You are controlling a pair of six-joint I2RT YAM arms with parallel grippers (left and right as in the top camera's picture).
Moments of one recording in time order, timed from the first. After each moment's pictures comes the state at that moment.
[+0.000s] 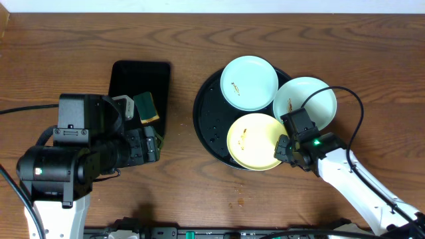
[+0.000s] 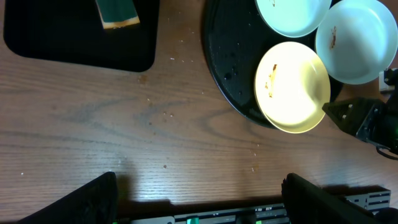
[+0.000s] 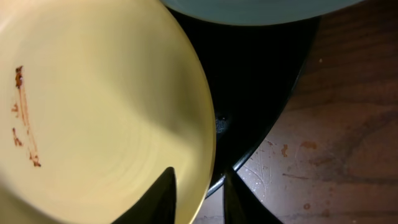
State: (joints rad) left arm -0.05 1.07 1.42 -1.50 0.27 -0.22; right arm 0.41 1.36 0.73 -0.67 0.04 0.72
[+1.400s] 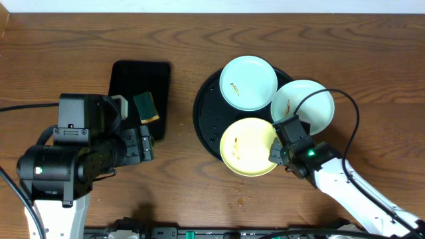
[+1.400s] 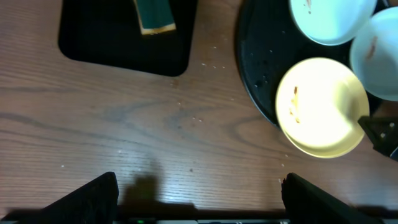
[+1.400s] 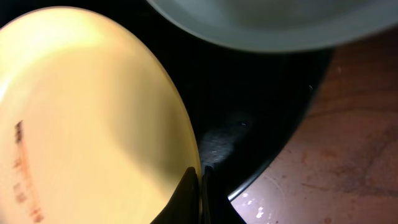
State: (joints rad) left arm -0.05 1.07 1.42 -1.50 0.14 -0.22; right arm 0.50 1.32 0.64 -0.56 0.14 0.80
